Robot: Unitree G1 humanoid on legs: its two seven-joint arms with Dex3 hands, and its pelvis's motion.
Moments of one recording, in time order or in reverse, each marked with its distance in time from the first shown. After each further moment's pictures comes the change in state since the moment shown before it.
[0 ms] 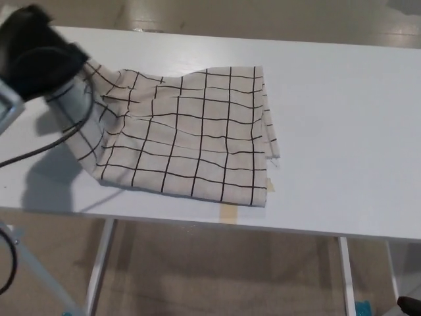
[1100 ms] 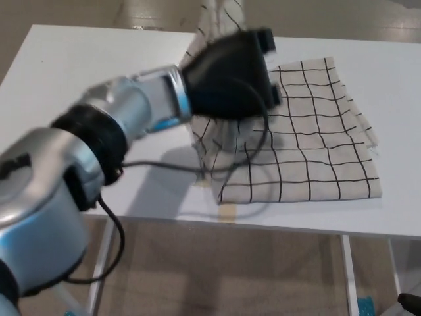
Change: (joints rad) left_arm -0.063 -0.356 -0.130 -0.186 0.190 -0.095 0.100; right_arm 0.012 -0.003 0.005 -0.067 0.014 0.050 0.004
